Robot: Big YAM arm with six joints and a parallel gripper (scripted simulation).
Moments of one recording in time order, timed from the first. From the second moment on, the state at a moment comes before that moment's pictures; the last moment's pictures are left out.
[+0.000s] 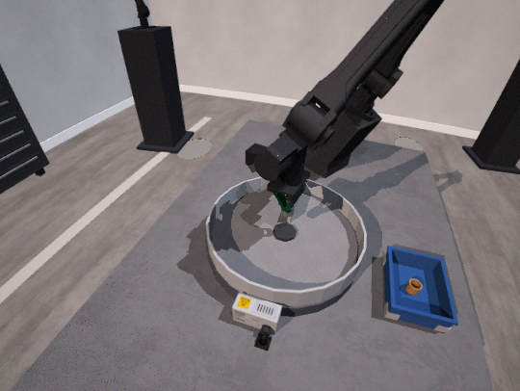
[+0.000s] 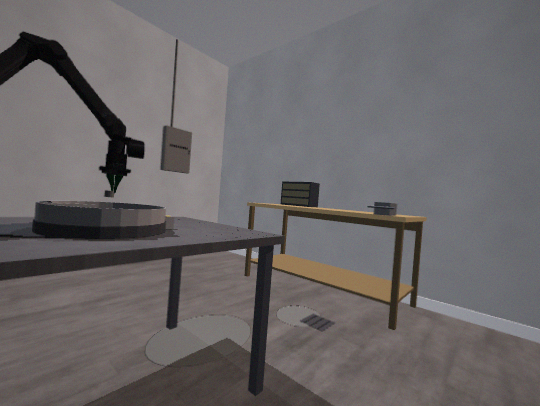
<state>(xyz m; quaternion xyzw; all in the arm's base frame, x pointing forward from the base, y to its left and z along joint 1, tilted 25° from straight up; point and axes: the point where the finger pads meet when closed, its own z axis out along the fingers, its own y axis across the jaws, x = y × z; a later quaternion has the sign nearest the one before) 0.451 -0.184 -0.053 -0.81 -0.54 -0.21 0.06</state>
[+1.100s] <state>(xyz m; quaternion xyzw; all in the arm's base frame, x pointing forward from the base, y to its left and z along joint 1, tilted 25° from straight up) 0.456 -0.178 -0.075 -0.81 -0.54 -0.21 0.06</state>
